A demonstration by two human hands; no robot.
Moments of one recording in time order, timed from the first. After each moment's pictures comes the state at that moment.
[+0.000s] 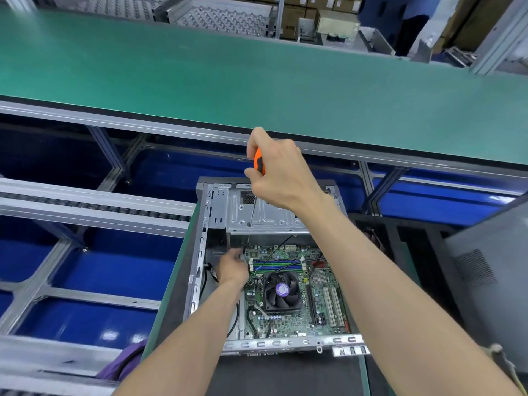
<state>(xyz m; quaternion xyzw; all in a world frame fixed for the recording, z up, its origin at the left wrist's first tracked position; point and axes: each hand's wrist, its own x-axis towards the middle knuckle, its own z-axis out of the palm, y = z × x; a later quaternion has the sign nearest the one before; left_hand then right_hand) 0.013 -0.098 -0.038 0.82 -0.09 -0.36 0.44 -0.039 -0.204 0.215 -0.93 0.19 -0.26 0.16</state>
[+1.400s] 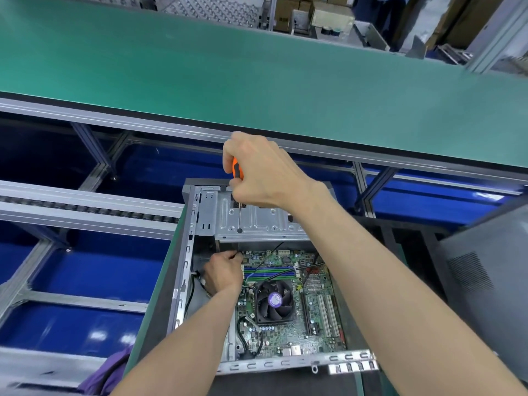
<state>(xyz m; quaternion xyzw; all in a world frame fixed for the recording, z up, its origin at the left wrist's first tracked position) 0.013 -0.124 -0.060 0.88 -0.05 -0.22 0.42 -0.020 -0.219 0.222 -0.97 0.16 -0.12 0.12</state>
